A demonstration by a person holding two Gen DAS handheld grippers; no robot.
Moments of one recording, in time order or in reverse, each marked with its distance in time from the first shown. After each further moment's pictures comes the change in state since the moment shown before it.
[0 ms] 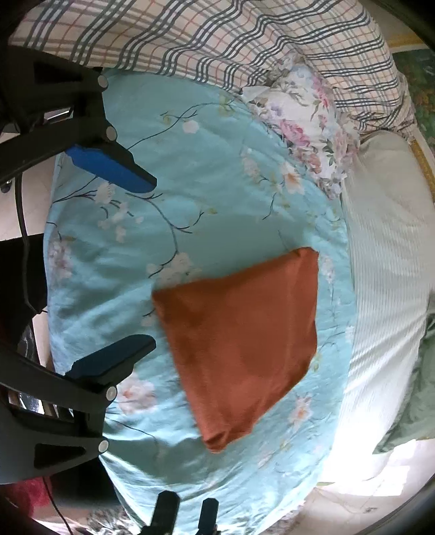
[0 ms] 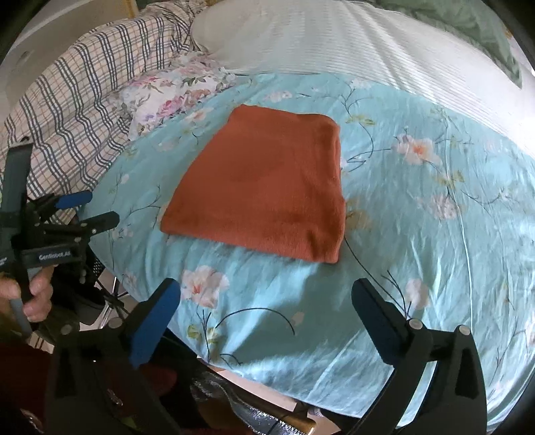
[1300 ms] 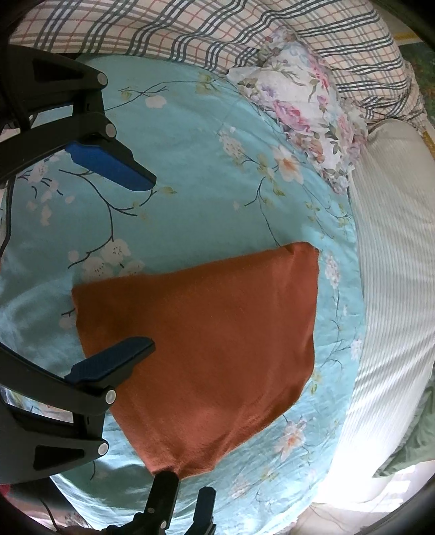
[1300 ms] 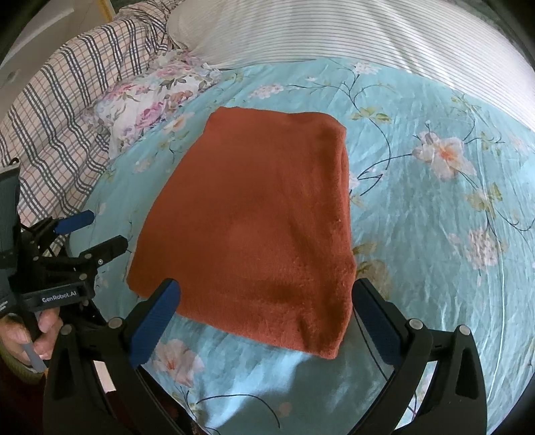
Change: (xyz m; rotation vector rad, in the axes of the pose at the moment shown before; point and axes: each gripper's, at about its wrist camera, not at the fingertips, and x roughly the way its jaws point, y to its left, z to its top) left arm 0.073 -0.011 0.058 -0.013 0.043 0.018; right arm 0.076 -0.037 0.065 0.067 0.042 0.057
